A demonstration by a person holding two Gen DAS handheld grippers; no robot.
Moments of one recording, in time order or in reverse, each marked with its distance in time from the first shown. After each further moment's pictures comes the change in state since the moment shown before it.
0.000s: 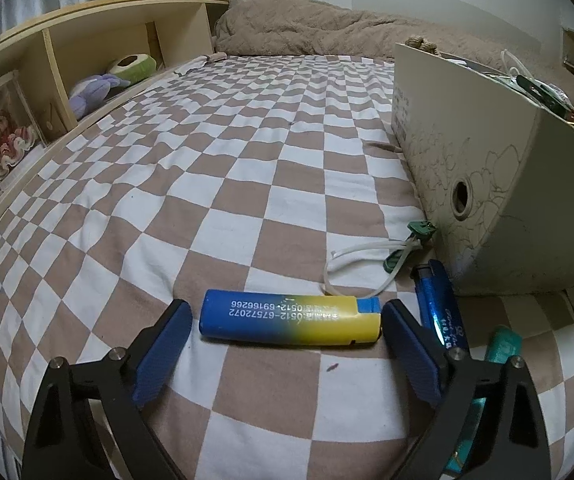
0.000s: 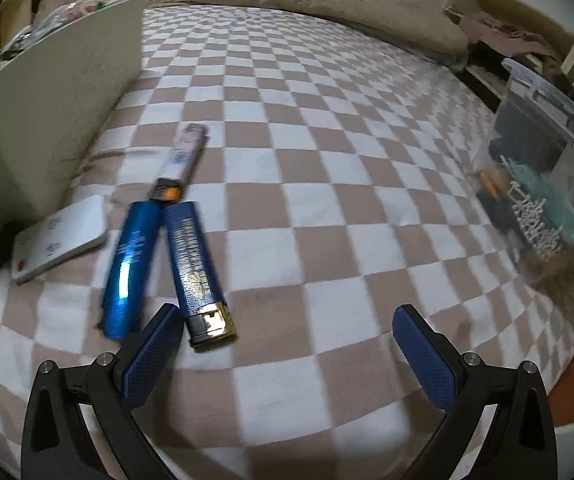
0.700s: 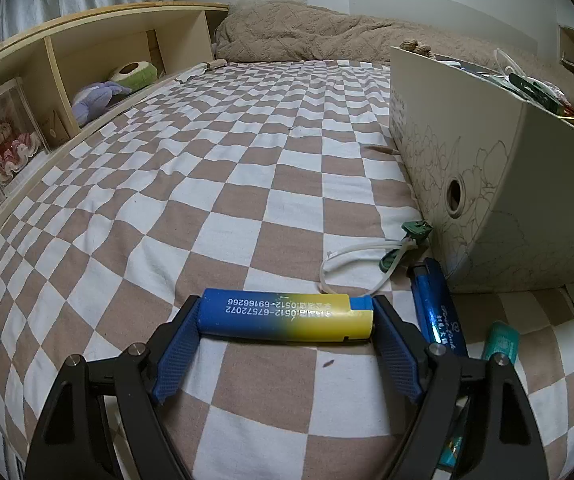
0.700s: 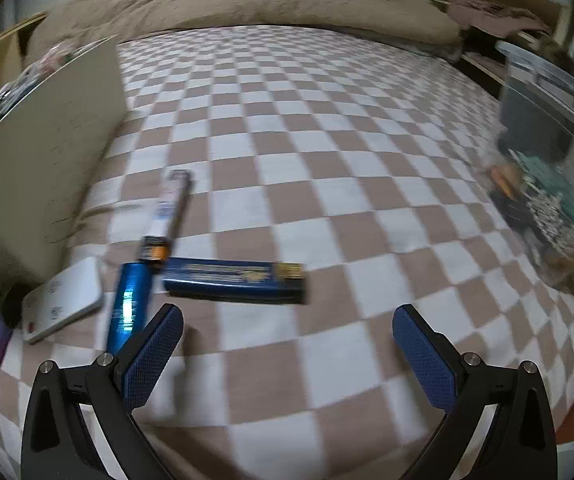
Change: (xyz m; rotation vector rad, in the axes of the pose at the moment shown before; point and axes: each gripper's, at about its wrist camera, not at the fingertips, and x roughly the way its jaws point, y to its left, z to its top) left arm -0.004 -0.002 -0.003 0.008 -0.021 0.004; right arm 0.006 0.001 0.017 0.082 -0.048 0.111
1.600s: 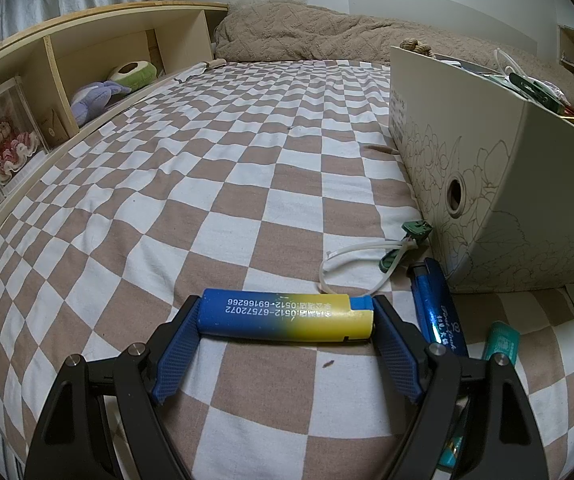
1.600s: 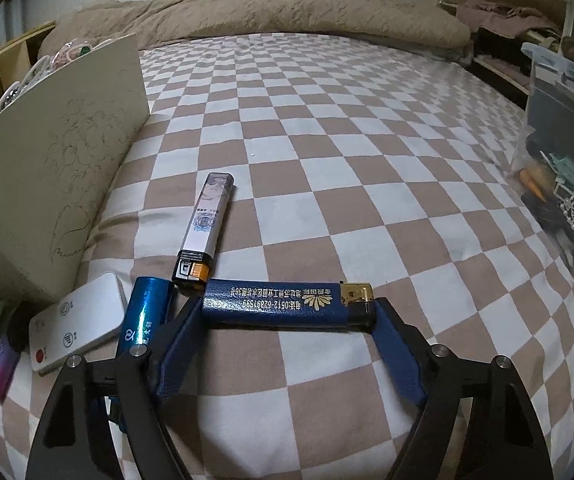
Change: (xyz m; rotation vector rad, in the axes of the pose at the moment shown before) left arm 0.000 -0.001 0.000 -0.001 -0.001 0.003; right arm 0.016 0.021 -0.001 0.035 -0.057 0.042
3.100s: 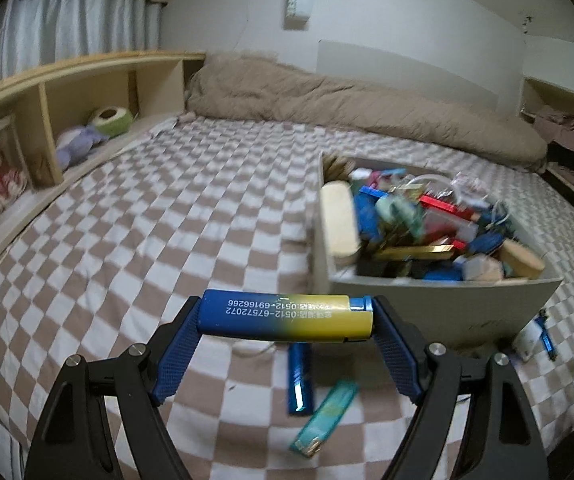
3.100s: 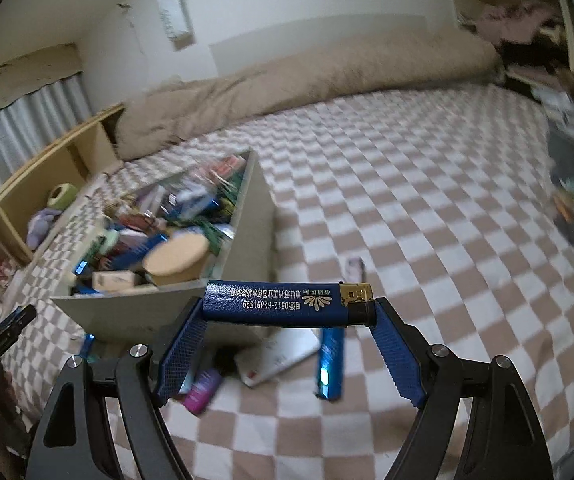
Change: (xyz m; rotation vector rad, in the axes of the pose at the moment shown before) left arm -0.109 -0.026 0.055 -0.043 -0.168 -0.187; right arm -0.127 0.028 0.029 0.092 -0.200 0.348
